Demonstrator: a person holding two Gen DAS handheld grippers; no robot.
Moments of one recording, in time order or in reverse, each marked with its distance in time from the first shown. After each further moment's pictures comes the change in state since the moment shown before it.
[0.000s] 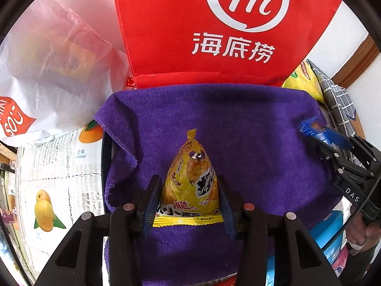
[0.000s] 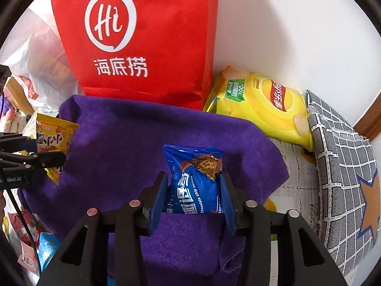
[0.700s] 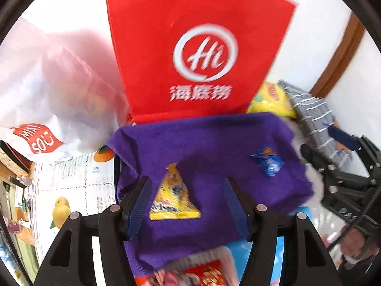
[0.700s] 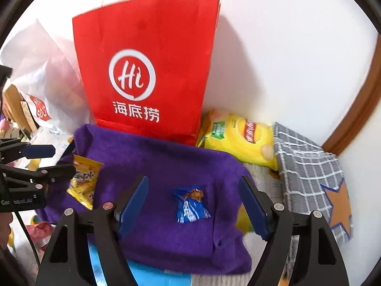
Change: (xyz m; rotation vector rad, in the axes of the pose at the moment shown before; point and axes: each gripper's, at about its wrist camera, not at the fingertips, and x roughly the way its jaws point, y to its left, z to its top) left arm -0.088 -0.023 -0.011 0.047 -0.165 -0.030; right arm -0.100 0.026 0.002 0.032 -0.148 -0.156
